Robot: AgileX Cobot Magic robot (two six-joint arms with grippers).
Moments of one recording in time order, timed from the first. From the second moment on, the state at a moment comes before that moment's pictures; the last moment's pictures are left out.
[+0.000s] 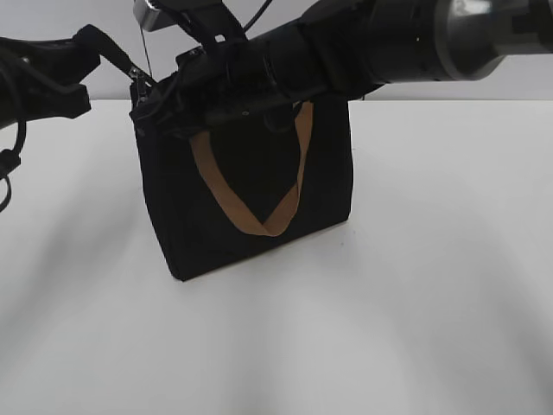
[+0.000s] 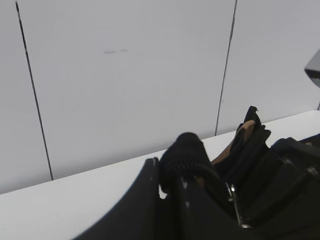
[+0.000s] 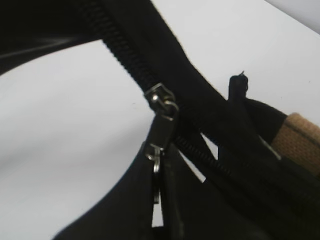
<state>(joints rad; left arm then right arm) -0.27 1.37 -0.57 0.33 -0.68 -0.25 0.64 2.03 -1.47 1.36 0.42 -1.44</state>
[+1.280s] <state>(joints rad) -0.21 1.37 -0.58 0.31 -0.21 -0.25 0.37 1.93 -1.47 0.99 0.62 -1.17</state>
